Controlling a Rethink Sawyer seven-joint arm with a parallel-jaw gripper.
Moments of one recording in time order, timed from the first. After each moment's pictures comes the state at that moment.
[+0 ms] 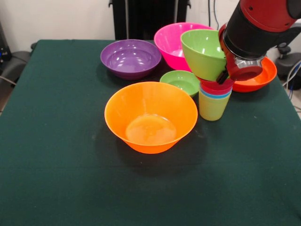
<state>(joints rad) 0.26 -0.07 -0.78 0.96 0.66 1.27 2.81</state>
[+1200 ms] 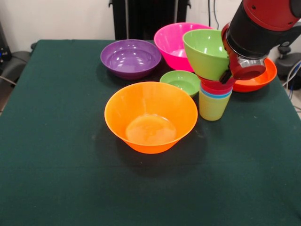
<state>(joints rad) 0.27 -0.08 -0.78 0.97 0.68 1.27 2.81</state>
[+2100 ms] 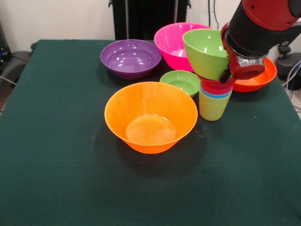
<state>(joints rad) 0.27 -0.08 -0.78 0.98 0.68 1.27 2.81</state>
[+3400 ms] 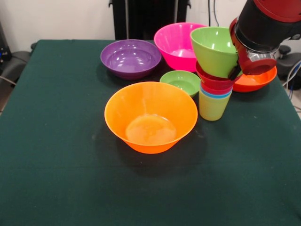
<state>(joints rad) 0.28 -0.10 -0.78 0.98 0.70 1.27 2.81</state>
